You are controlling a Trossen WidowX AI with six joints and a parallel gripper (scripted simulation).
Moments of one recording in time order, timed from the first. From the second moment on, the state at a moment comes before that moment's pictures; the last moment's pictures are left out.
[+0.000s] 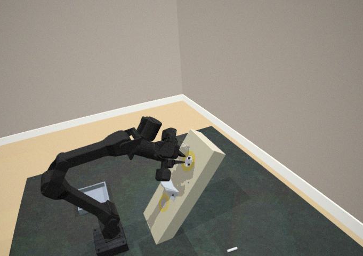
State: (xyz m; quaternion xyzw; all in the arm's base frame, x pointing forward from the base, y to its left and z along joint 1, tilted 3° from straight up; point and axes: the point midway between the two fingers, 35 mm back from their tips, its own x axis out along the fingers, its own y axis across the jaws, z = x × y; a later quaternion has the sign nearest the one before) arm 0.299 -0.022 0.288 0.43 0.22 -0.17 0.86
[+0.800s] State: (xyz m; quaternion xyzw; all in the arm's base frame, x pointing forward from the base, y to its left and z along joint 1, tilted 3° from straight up) arm 0.309 -0.023 0.279 0.43 0.22 -0.17 0.86
